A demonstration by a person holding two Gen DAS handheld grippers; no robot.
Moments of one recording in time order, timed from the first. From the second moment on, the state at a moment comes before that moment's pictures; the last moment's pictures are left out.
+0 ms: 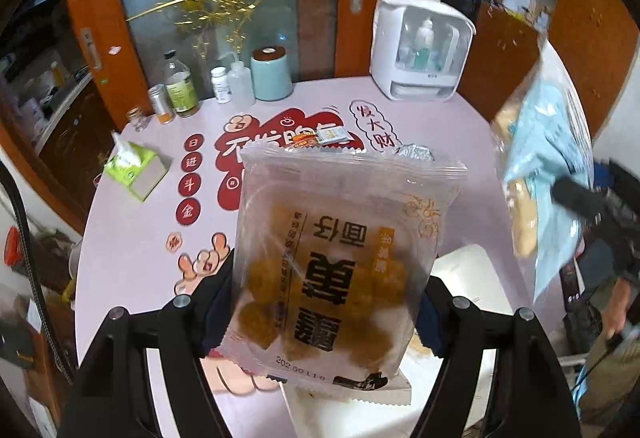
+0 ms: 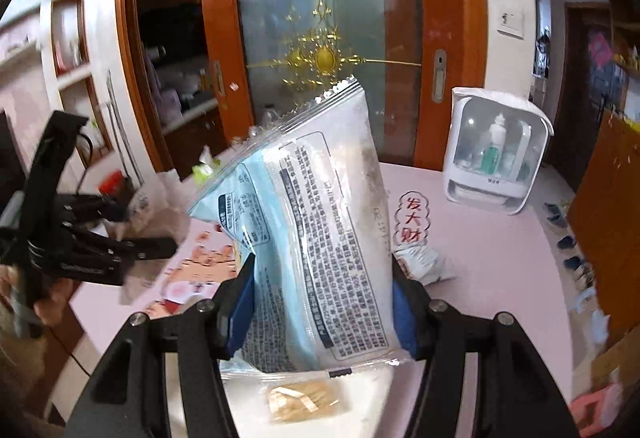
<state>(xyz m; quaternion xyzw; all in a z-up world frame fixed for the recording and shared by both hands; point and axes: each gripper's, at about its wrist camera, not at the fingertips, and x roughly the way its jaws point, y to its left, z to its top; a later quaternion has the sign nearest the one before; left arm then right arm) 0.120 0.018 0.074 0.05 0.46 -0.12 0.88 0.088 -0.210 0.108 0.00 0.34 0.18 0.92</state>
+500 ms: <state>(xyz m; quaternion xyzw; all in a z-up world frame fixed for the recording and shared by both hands) 0.027 0.006 0.036 -0.02 0.42 -0.09 0.90 0.017 -0.222 0.071 0.11 0.34 0.16 0.92</state>
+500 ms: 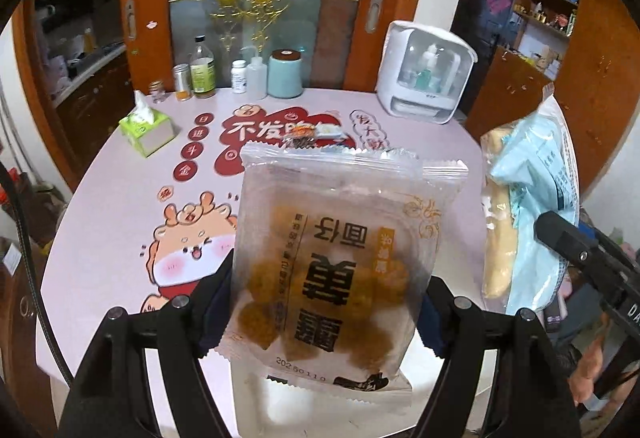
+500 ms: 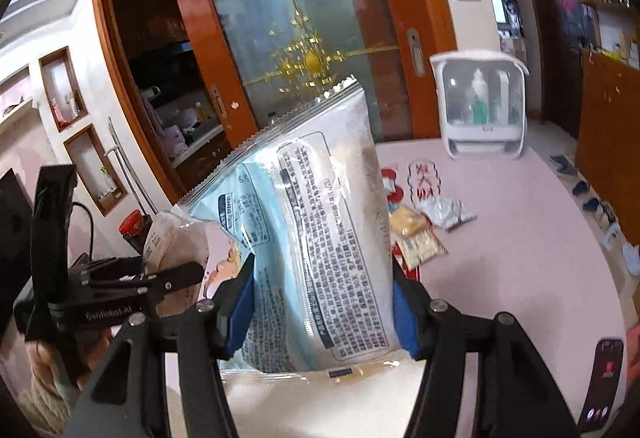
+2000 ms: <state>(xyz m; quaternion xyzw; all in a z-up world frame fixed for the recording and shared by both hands) 0.002 0.002 -0.072 0.00 0.44 0.00 0.90 -0.007 -0.181 -0.046 0.10 0.44 0.08 0.89</state>
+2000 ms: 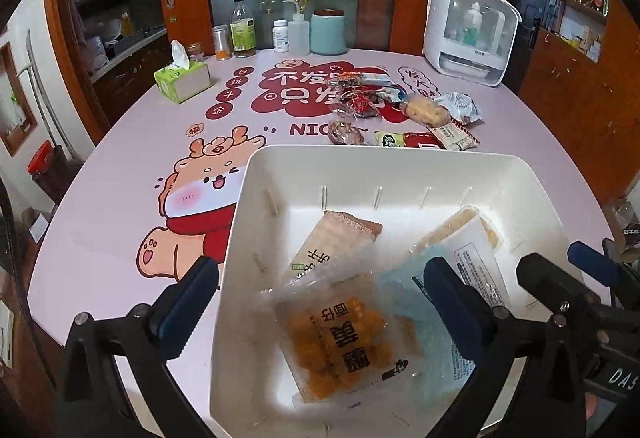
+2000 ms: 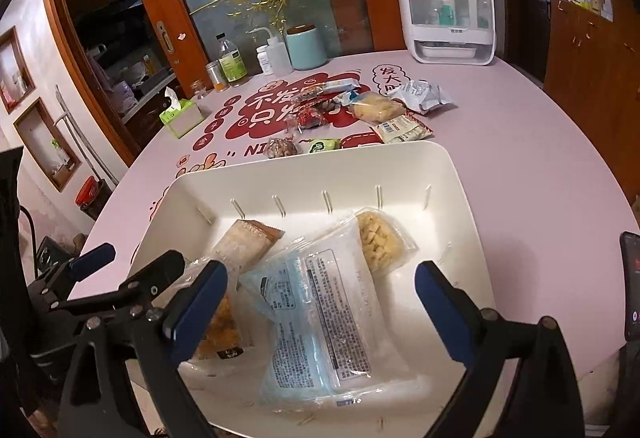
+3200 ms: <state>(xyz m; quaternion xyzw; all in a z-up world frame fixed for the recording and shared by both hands) 0.236 0.009 0.018 0.08 0.43 0.00 0.90 0.202 -0.229 0.031 -0.09 0.43 0.02 0.90</state>
